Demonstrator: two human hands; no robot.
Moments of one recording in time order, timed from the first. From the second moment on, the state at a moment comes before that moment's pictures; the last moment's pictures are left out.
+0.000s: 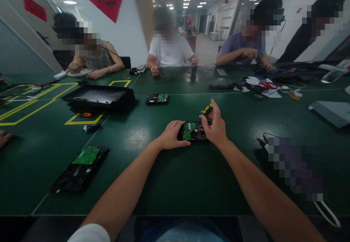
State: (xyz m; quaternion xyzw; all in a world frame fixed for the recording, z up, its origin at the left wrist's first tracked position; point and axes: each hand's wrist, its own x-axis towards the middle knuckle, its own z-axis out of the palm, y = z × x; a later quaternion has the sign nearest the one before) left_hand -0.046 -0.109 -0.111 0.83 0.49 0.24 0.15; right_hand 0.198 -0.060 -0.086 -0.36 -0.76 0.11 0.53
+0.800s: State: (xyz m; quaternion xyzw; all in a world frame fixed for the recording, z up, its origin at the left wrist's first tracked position) left_hand -0.046 -0.109 -0.110 0.83 0.49 0.23 0.14; right_hand 0.198 -0.062 -0.085 -0.36 -0.77 0.14 0.52
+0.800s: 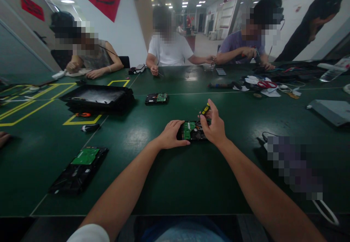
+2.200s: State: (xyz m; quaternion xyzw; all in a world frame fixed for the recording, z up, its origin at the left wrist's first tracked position) left_hand -0.045 -0.110 -0.111 0.83 0.49 0.23 0.14; right_hand 0.197 -0.058 -0.090 -0.33 -0.76 0.13 0.54
